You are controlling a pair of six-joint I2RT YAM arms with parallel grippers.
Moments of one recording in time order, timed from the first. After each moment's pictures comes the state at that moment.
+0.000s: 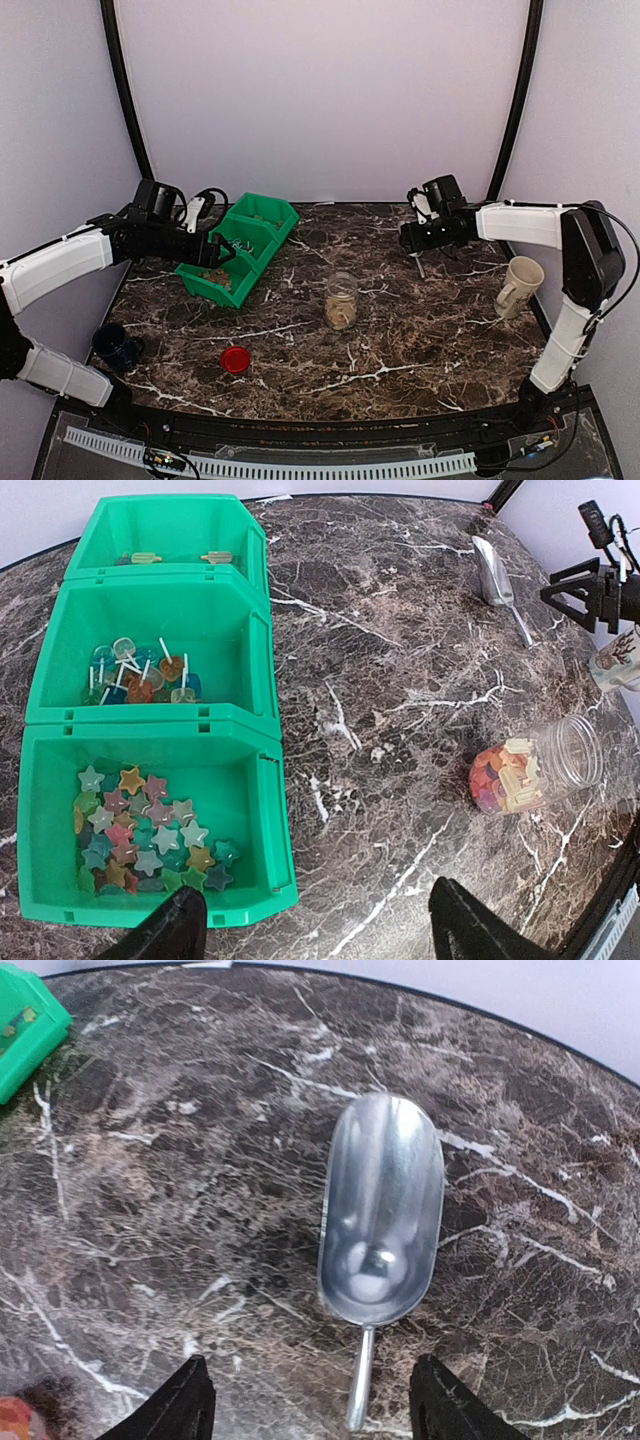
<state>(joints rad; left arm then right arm) -0.39 1.28 0.98 -0.45 0.25 -0.15 0.42 1.79 1.23 -0.28 0.07 0.10</state>
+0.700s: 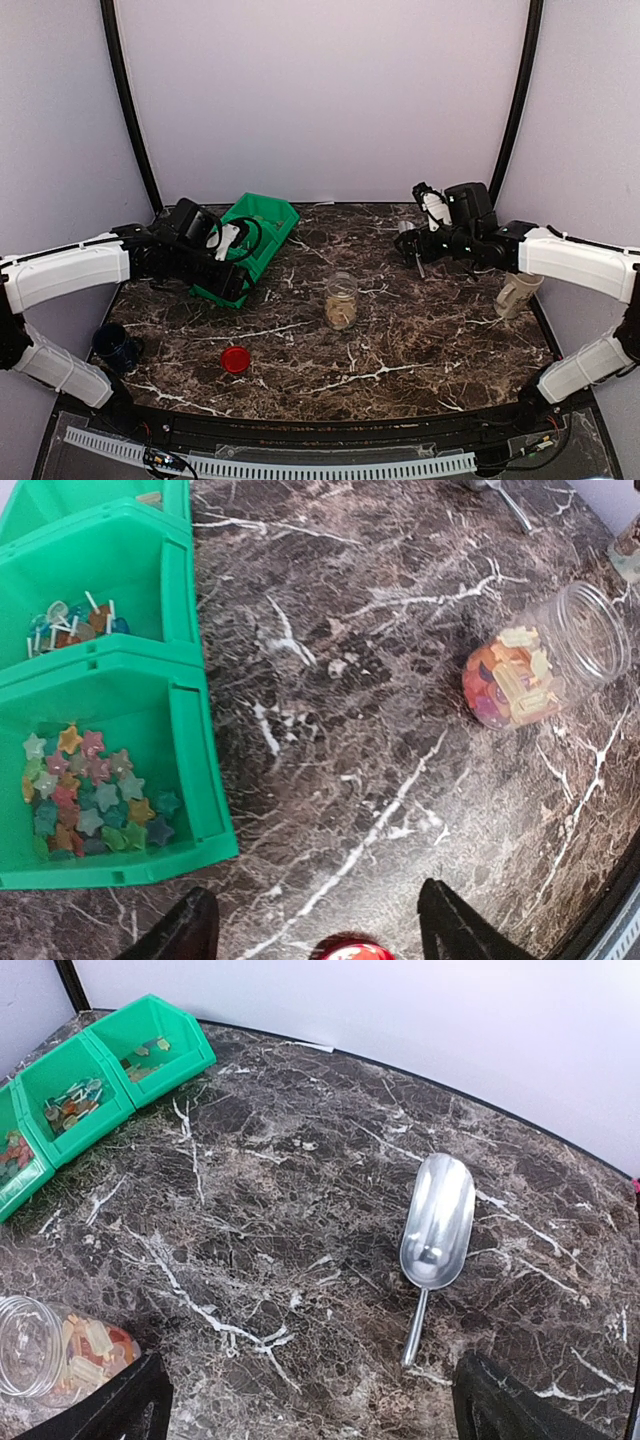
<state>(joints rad) -0.64 1.31 0.98 -0.54 0.04 -0.15 0.58 1.36 0.96 -0.19 0.11 0.05</state>
